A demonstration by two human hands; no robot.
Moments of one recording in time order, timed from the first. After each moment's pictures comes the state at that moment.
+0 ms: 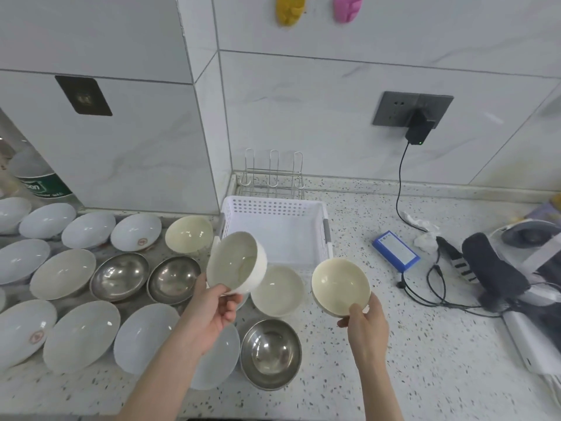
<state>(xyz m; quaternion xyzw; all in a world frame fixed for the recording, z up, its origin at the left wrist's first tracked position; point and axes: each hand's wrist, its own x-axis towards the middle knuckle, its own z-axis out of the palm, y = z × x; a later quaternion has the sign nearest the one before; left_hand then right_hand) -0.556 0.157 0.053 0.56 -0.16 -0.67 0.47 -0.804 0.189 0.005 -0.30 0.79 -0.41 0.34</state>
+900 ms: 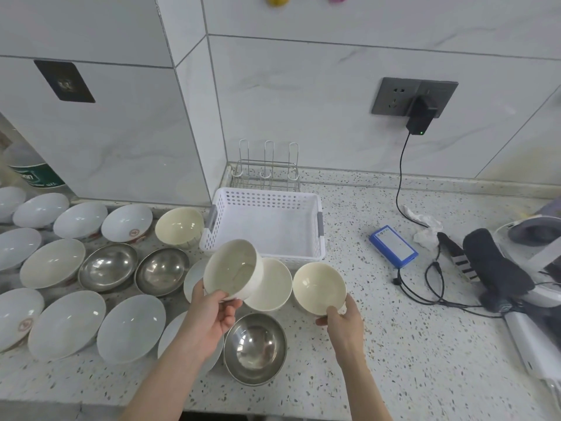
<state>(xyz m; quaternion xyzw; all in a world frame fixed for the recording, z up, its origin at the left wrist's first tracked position) -0.583 0.166 0.017 0.60 -0.14 -0.64 0.47 -0.815 0.180 -0.039 -0.31 0.75 -0.38 0.44</state>
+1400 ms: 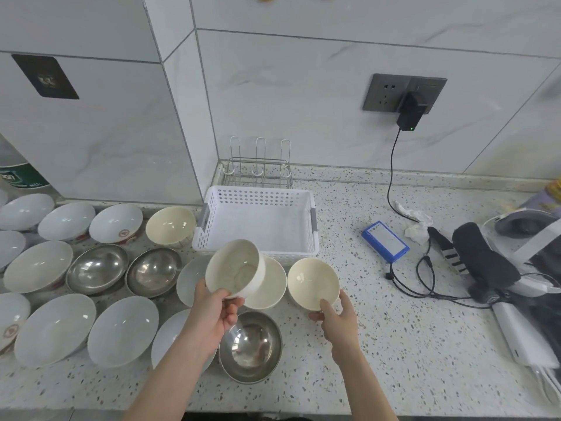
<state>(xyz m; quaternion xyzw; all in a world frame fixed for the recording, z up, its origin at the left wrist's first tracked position) -0.595 0.161 0.014 0.60 -0.15 -0.64 0.45 -0.820 0.180 -0.042 -0.23 0.71 -0.42 0.51</state>
